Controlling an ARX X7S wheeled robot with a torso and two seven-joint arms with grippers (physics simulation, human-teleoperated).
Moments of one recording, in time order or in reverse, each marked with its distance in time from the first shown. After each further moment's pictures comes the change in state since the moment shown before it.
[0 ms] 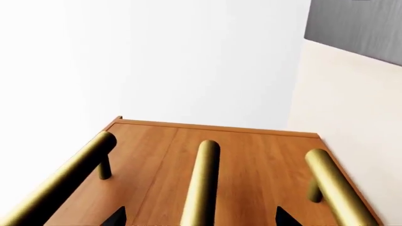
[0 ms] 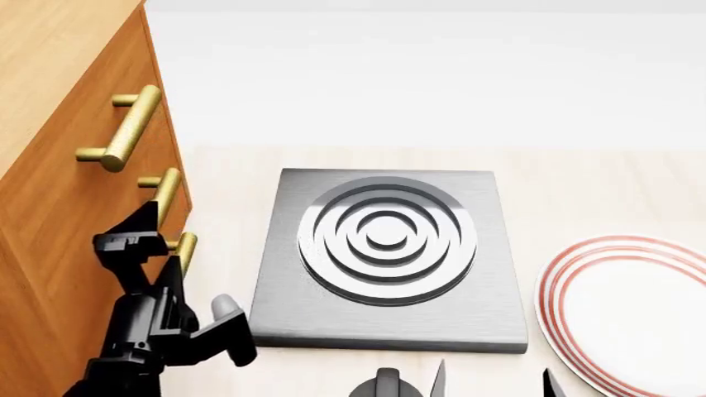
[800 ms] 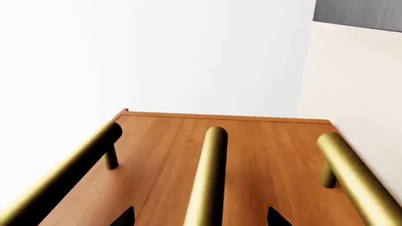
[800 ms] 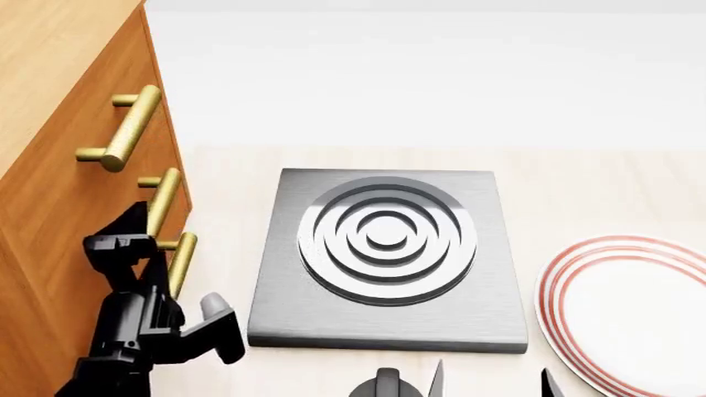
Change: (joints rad) left arm -0.002 -0.016 0.009 0.000 0.007 -0.024 -0.017; right arm 0.003 0.008 -0.013 0.003 0.001 -0.008 0.009
